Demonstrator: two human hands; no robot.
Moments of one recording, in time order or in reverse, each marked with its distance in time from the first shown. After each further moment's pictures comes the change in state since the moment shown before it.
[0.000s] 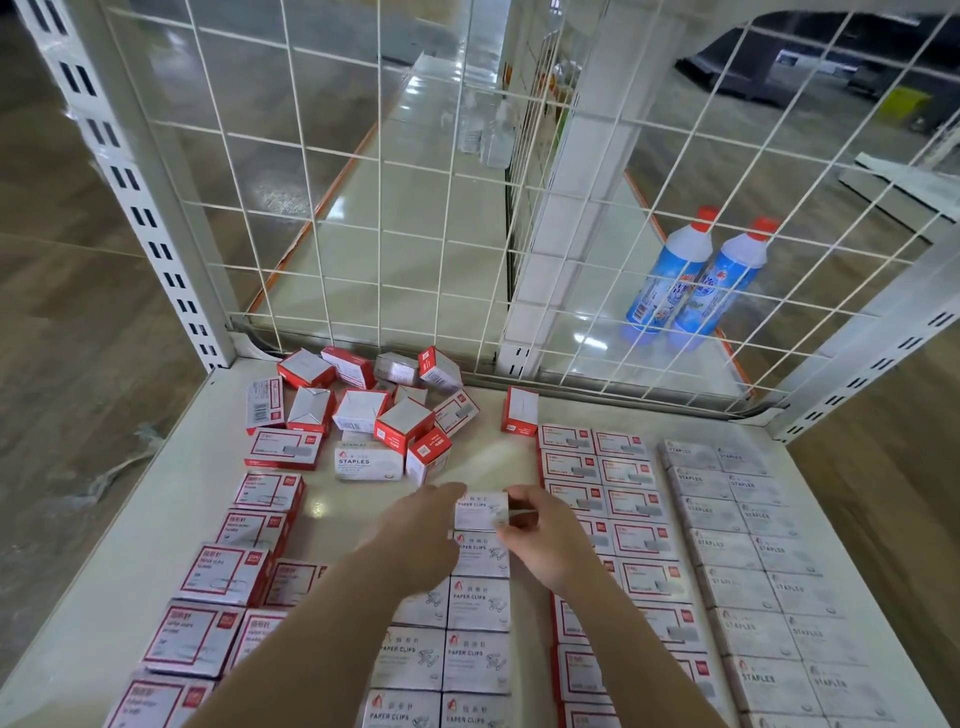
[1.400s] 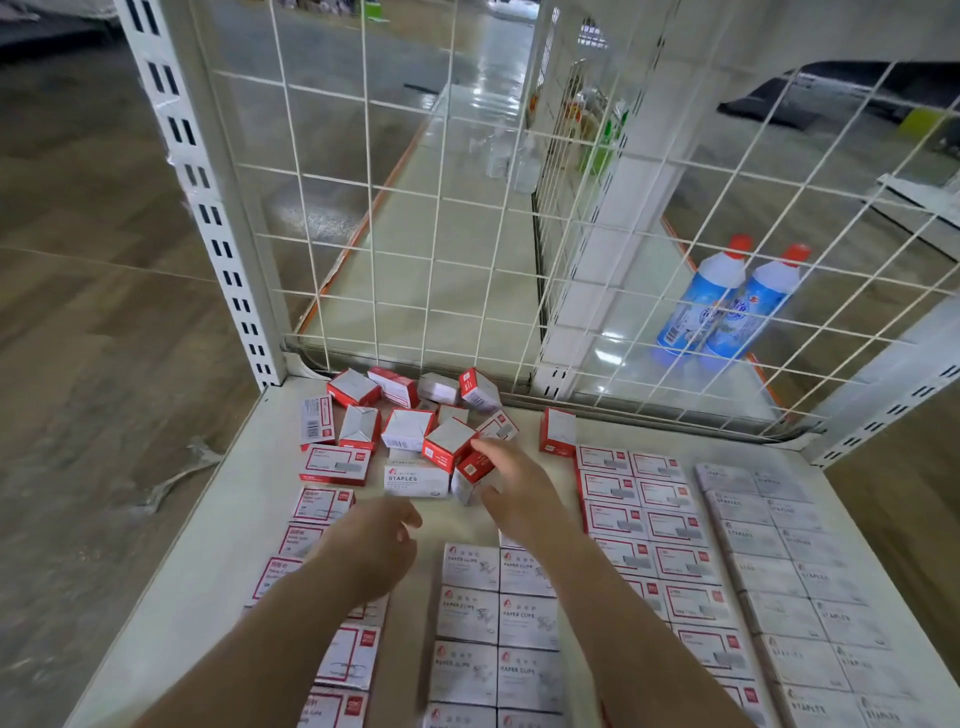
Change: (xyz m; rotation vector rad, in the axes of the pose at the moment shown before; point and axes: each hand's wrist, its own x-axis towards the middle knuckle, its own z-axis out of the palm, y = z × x) left_hand -0.022 -0.062 -0.039 -0.067 0.143 -0.126; right_hand 0.043 -0.067 0.030 -0.190 0.029 -0.214
